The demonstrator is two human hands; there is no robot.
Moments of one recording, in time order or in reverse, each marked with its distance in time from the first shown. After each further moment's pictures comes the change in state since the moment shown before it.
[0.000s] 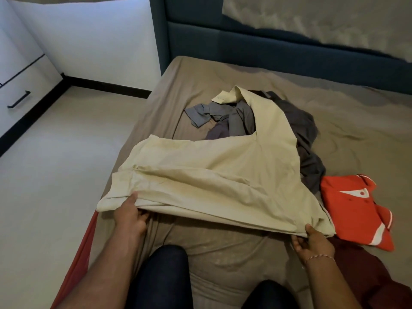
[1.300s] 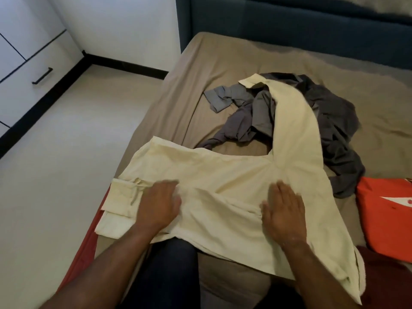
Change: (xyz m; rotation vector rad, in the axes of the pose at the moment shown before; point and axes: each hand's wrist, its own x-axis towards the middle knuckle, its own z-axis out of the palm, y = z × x) left_hand 0.002 -0.031 -0.015 1.699 -0.353 1.362; right_hand -0.009 0.069 0.082 -1.749 -0.215 -1.418
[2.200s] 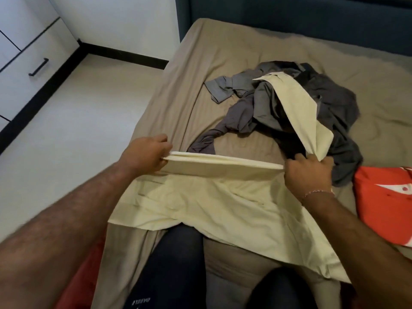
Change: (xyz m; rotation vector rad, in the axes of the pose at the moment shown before) left_hand 0.103 -0.047 -0.090 0.188 -0.172 0.361; right_hand 0.067 0.001 -0.084 -0.584 0.001 -0.061
